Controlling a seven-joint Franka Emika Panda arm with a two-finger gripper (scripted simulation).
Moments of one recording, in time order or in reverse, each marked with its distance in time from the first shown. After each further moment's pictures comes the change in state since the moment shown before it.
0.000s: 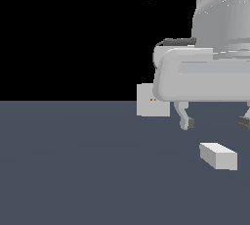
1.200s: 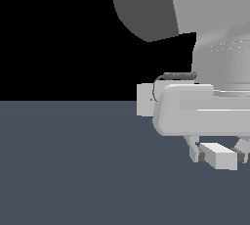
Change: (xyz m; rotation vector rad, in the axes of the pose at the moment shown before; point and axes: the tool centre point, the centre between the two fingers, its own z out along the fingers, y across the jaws) arm -0.007 0.000 0.050 0.002 0.001 -0.001
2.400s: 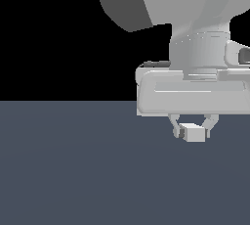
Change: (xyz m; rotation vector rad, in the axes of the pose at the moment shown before) arm 0.038 -0.024 -0.023 -0.004 0.001 0.028
